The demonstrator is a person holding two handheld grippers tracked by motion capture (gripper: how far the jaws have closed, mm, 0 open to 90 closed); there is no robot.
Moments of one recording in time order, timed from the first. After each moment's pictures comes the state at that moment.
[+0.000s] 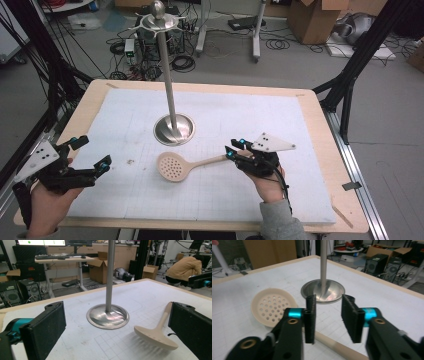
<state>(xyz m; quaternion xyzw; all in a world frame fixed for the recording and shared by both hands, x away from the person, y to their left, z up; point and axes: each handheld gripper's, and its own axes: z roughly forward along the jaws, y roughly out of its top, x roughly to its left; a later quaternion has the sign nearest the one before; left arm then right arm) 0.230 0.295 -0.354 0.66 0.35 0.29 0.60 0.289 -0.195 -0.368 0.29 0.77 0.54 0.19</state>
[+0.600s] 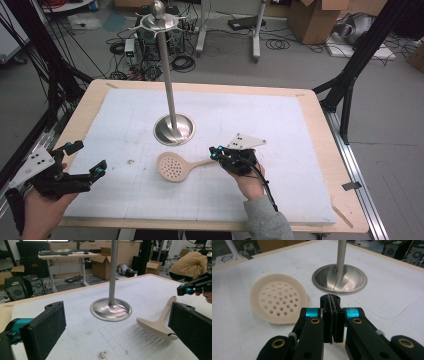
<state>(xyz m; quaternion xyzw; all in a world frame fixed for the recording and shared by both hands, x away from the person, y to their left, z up) 0.221 0.304 -0.359 0.67 0.36 0.29 0.58 0.311 -0.150 -0.399 0.28 0.80 0.51 0.15</state>
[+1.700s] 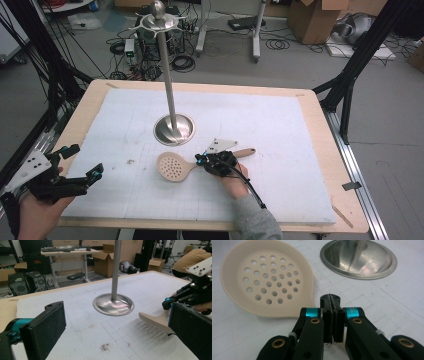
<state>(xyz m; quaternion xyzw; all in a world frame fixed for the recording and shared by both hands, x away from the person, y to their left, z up) 0.215 0.311 -0.363 0.67 0.37 0.29 0.57 0.328 -0.107 -0.439 0.25 0.85 0.45 0.13</state>
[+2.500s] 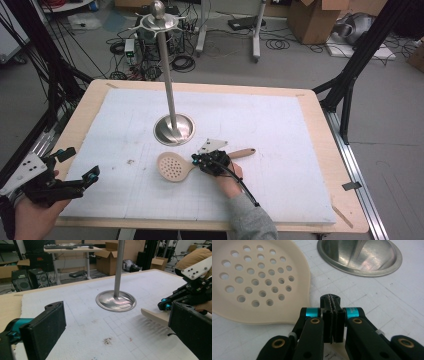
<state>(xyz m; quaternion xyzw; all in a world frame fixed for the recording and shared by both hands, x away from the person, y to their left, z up) 0.209 0.317 -0.367 0.67 0.38 0.29 0.57 0.334 -0.090 -0.448 0.26 0.86 0.42 0.15</state>
